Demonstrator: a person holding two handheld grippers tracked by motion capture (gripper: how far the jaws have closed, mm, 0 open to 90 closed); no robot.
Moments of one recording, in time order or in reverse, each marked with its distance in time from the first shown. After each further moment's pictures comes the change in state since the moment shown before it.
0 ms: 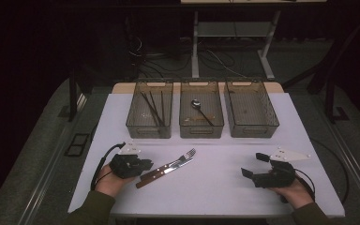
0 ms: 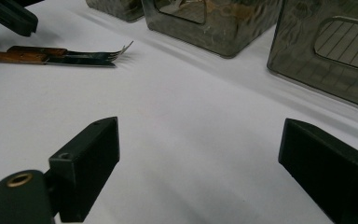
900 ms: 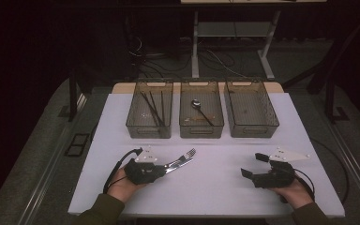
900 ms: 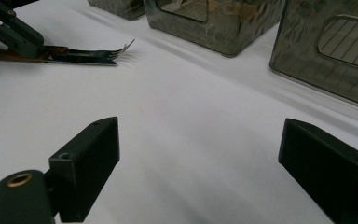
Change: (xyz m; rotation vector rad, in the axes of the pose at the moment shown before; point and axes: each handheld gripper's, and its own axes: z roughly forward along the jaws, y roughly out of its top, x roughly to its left) left arm -0.027 0.007 0.030 0.045 -0.048 0.105; right arm 0.000 0.000 0.001 0.004 0.004 -0.007
